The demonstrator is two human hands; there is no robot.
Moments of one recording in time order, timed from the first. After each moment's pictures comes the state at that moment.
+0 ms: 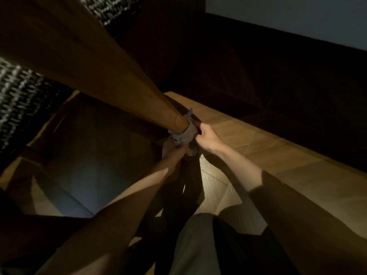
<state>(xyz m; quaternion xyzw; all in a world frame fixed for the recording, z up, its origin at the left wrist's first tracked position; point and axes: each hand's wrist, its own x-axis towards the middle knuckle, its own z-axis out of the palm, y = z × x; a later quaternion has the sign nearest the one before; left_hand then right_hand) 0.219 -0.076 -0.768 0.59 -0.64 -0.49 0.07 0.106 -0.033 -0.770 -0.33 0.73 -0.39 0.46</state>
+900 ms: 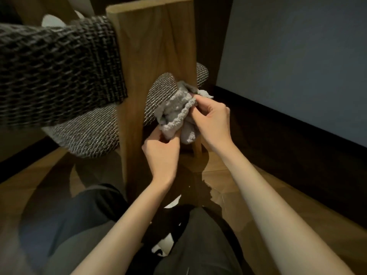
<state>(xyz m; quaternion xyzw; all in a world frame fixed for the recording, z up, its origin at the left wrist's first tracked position) 0.342 0.034 -0.511 0.47 -0.58 -0.40 0.53 0.225 0.049 -0.473 -0.48 0.63 -0.60 0.12</state>
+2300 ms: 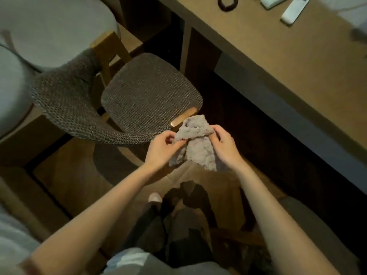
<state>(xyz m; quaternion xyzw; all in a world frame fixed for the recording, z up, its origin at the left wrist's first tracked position) 0.450 0.064 -0.090 0.50 -0.66 -0.55 0.15 0.266 0.145 -0.101 -0.40 0.76 -0.35 0.38</state>
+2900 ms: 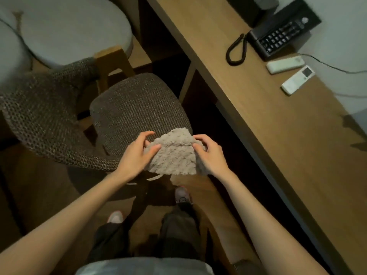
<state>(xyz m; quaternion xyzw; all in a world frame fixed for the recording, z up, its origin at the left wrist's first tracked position) 0.395 -0.011 -0.093 0.55 -0.66 -0.47 0.21 0.167 0.028 -0.078 -0.53 0.73 -0.25 0.36</state>
